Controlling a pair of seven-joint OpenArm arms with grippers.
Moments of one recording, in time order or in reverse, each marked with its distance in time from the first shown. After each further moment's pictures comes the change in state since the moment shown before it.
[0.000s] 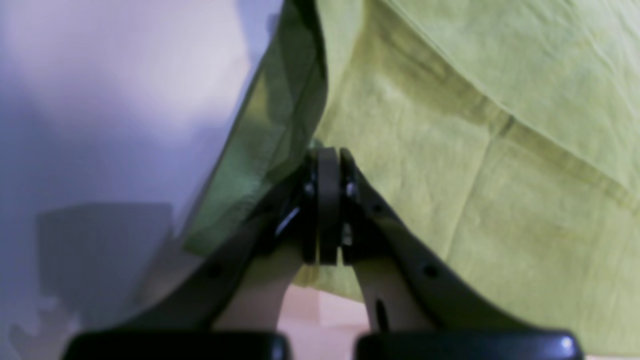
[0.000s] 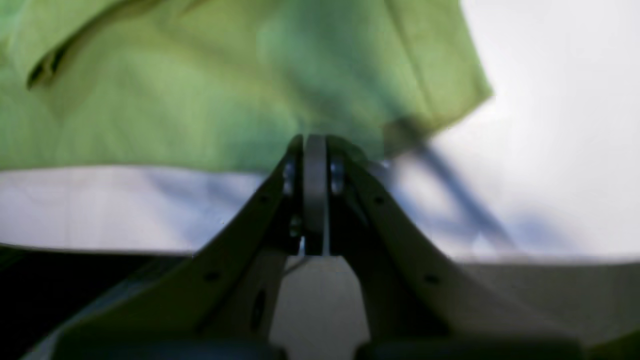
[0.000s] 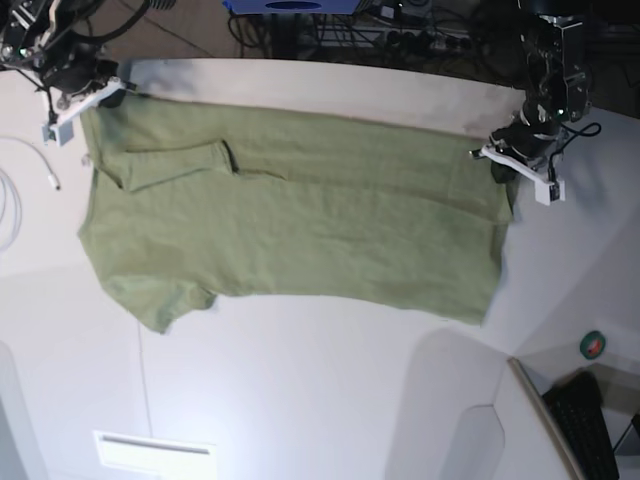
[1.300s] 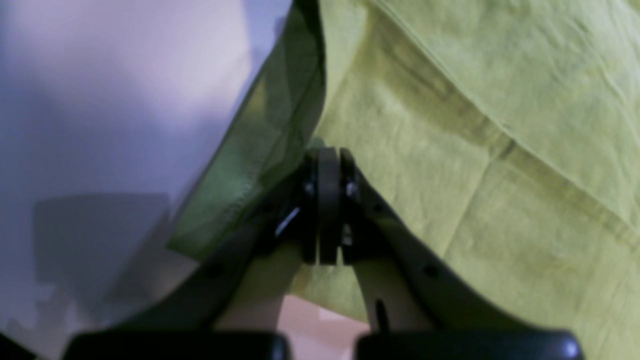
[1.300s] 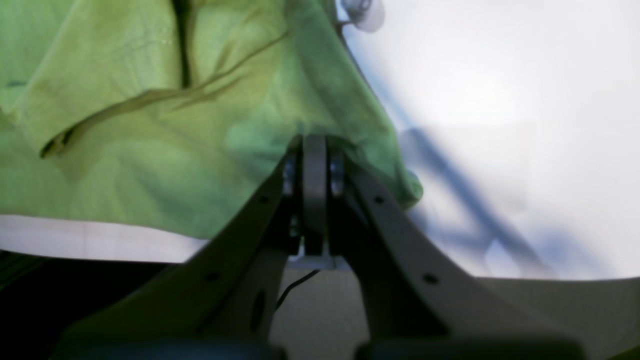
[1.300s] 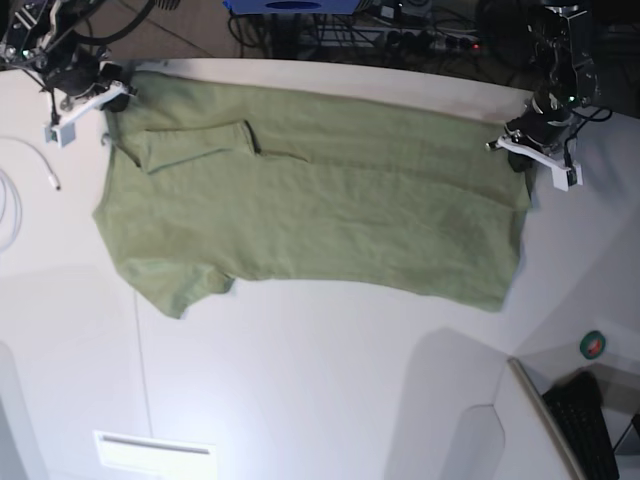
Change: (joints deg) left arm 2.3 0.0 -3.6 -1.5 -0.5 0.0 -2.5; right arm 1.4 0.4 0.1 -4.8 1.5 -0.1 1.8
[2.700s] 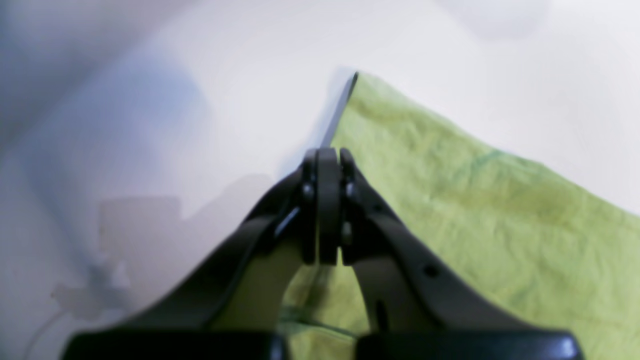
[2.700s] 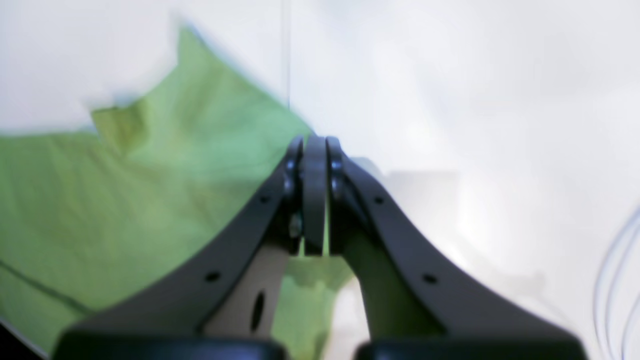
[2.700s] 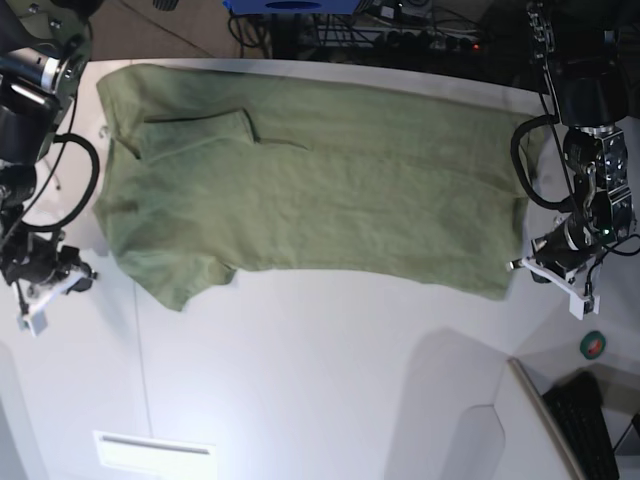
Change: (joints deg) left arm -25.6 -6.4 4.5 -4.2 4.5 0.0 17.4; right arm 36.7 16.8 -11.5 -25.1 -1.1 0.1 0.8
